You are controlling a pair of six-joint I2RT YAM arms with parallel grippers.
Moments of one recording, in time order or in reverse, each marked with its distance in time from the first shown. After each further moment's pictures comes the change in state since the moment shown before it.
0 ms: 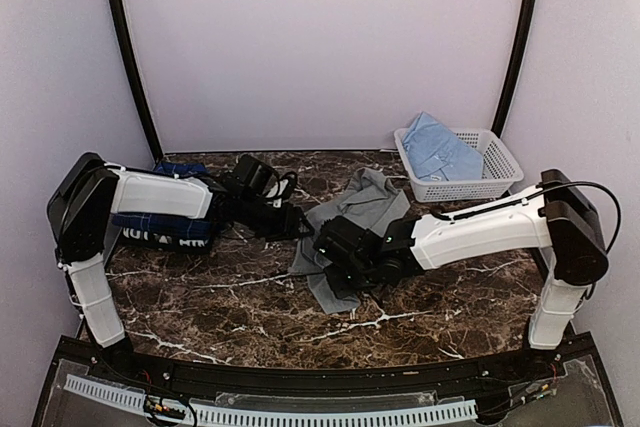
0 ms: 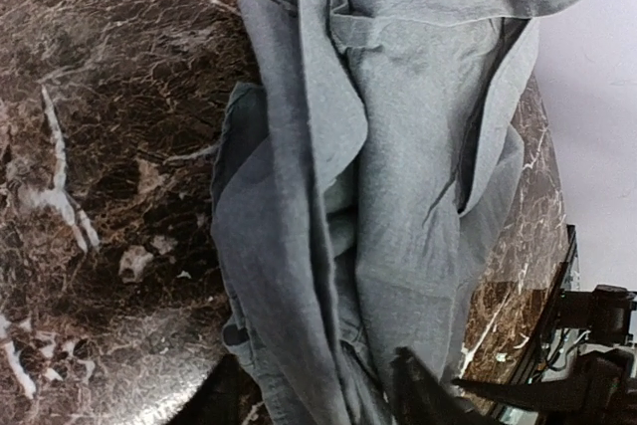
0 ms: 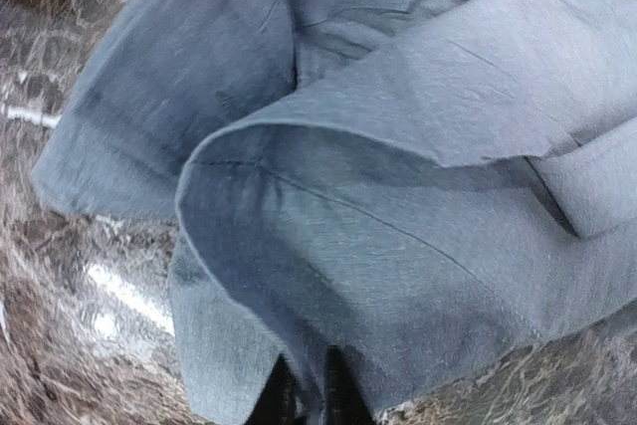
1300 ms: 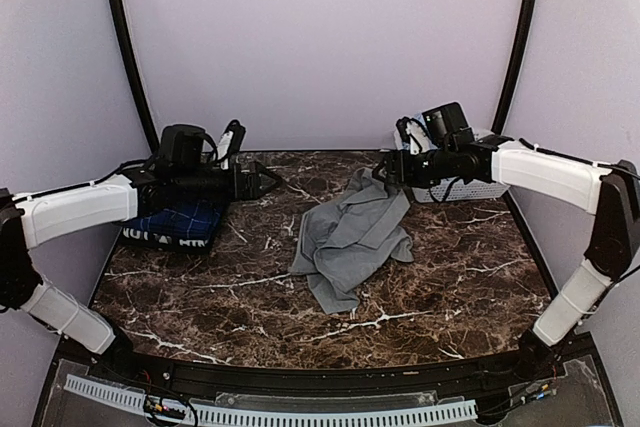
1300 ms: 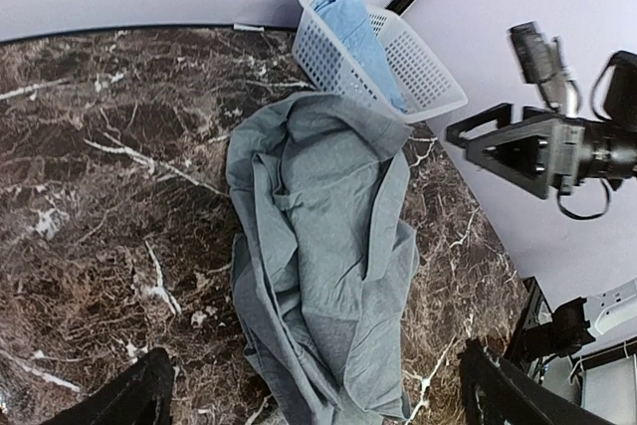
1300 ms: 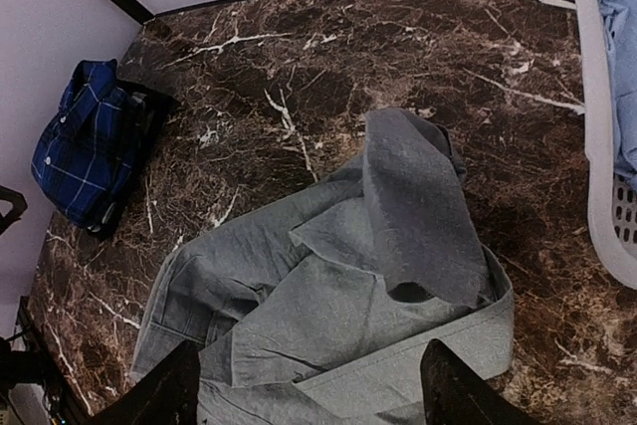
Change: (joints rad) left arm 0.120 -0.469 -0.178 0.096 -0.030 0.102; right arm -0.649 -0.202 0.084 0.094 -0.600 -0.186
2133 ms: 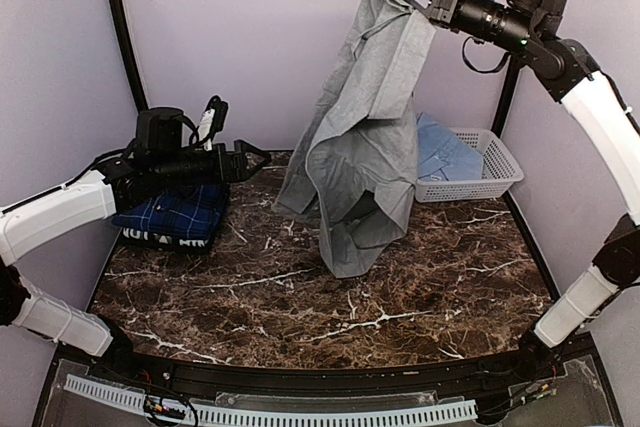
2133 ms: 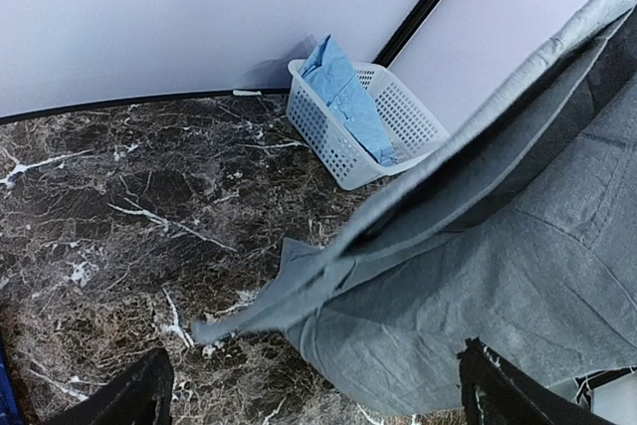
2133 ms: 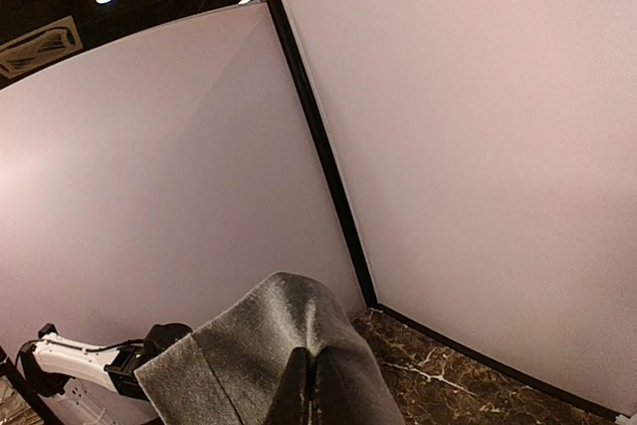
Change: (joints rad) left arm 0.000 -0.095 0.055 -0.066 -0.059 0.021; right arm 0.048 -0.083 0.761 0.039 -0.166 -0.010
